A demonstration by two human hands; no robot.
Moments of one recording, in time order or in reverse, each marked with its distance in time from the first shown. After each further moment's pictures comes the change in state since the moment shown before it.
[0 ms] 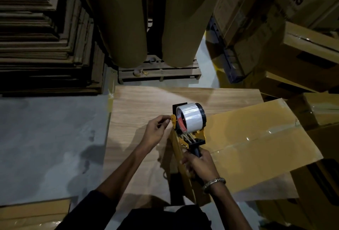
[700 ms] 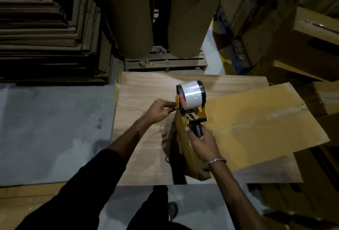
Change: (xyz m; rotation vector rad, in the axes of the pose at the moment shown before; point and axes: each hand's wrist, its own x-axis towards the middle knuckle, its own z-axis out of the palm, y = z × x) left_hand 0.016 -0.002 -0.013 0.241 -0.240 0.029; right_hand 0.003 0.019 0.002 -0.164 0.141 -0.254
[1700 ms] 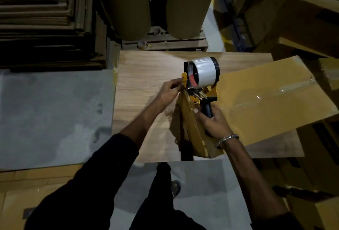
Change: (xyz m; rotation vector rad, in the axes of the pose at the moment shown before) left_hand -0.020 -0.002 0.044 -0.333 0.110 -0.056; right_hand -0.013 0.016 -0.013 -0.019 -0.079 -0.013
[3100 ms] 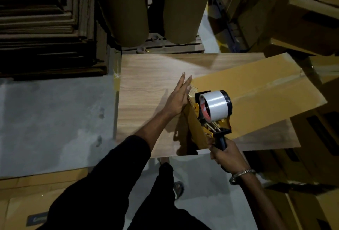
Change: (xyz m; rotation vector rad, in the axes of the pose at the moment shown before) left_hand -0.052 0.002 0.029 0.523 -0.051 0.340; right_hand -0.117 0.063 -0.008 -0.001 -0.019 0.194
